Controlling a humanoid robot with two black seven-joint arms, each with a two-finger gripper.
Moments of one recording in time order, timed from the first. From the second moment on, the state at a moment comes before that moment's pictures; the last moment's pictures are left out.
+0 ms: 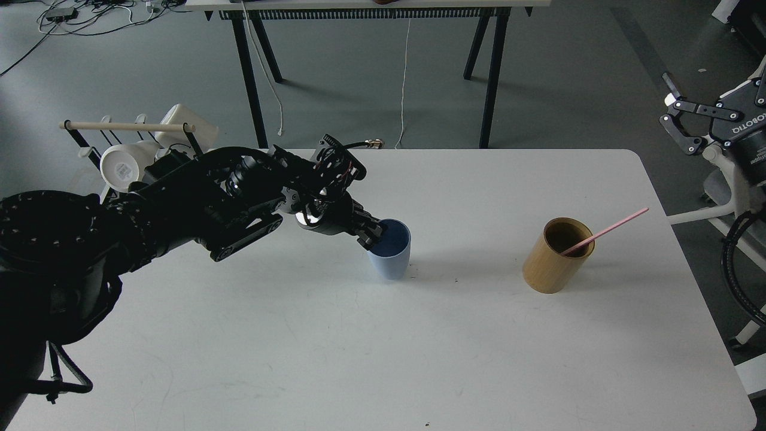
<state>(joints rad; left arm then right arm) -1.20 0.02 0.22 -0.55 1.65 -0.32 -0.49 0.47 -0.94 0.79 1.32 0.14 0.49 0.49</state>
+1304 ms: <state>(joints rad) -1.16 0.18 0.06 -0.58 1.22 -0.41 -0.49 0.49 -0.95 0.84 1.32 0.14 0.49 0.49</state>
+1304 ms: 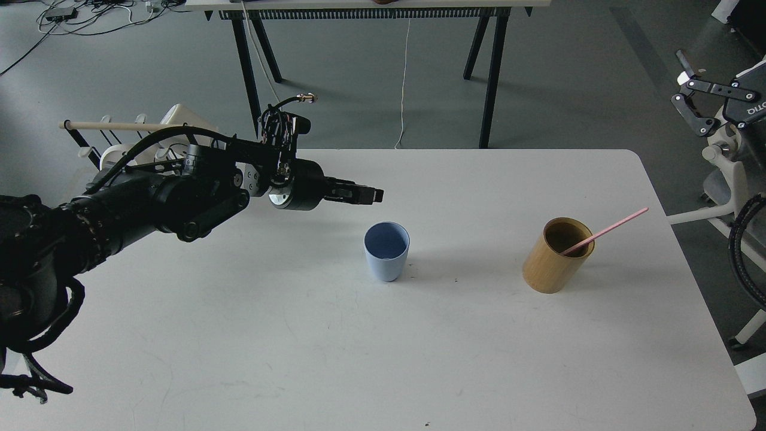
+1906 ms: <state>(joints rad) -0.90 0.36 -0.69 -0.92 0.78 -0.49 -0.49 0.51 -1.16 0.88 1.47 -0.47 0.17 0.49</state>
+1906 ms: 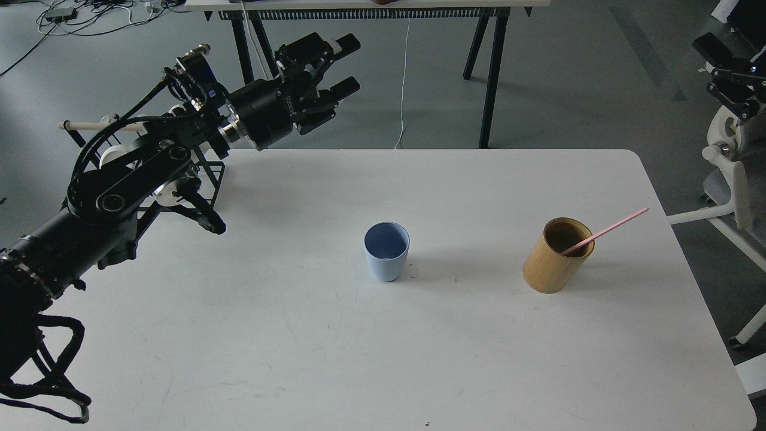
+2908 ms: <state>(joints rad) -0.82 0.45 -0.78 -0.99 0.66 -0.49 -0.49 0.50 -1.43 0.56 1.66 -1.11 -0.39 0.49</state>
